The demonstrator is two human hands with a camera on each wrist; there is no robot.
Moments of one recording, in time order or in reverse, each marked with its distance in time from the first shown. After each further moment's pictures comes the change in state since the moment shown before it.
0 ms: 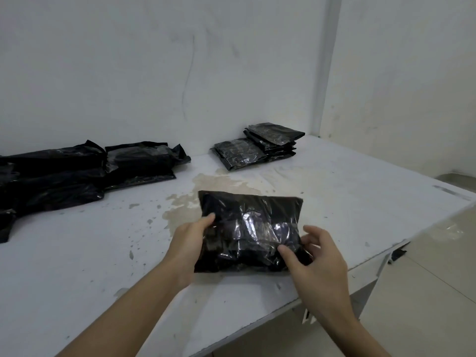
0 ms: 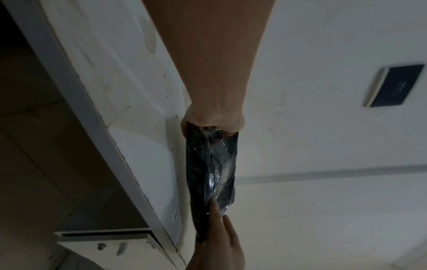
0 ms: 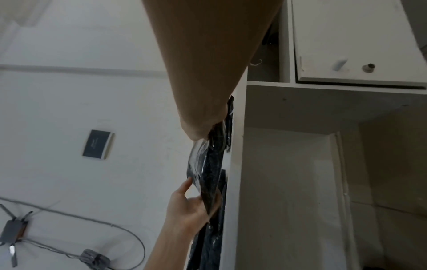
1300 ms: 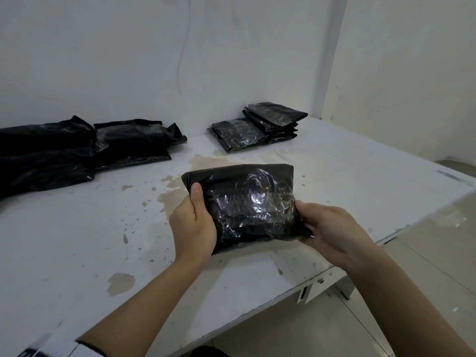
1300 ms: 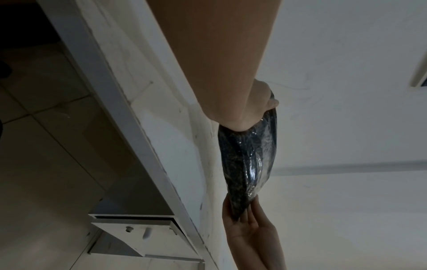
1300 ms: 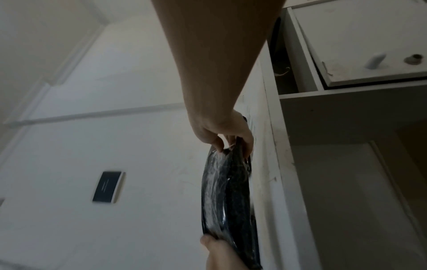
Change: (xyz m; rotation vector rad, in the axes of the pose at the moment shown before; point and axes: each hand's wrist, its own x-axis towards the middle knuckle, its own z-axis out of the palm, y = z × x) left_hand -0.001 -0.011 0.022 0.199 0.381 0.642; right_hand 0.059 -0.007 -0.011 0.494 -0.318 0.439
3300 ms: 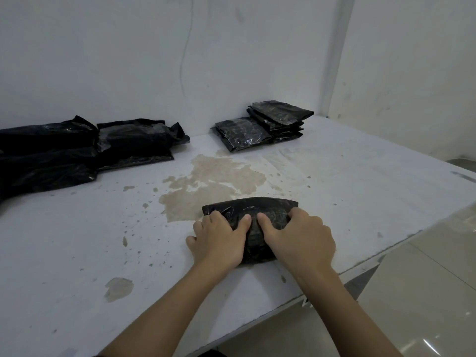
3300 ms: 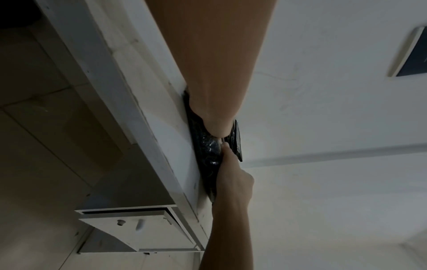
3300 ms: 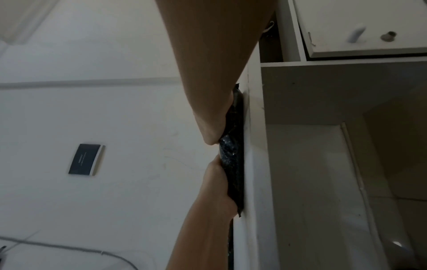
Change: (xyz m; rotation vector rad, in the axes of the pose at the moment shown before) left_hand -0.005 -0.015 0.032 0.765 -0.426 -0.241; right_hand 0.003 0.028 0.049 -1.221 0.428 -0.301
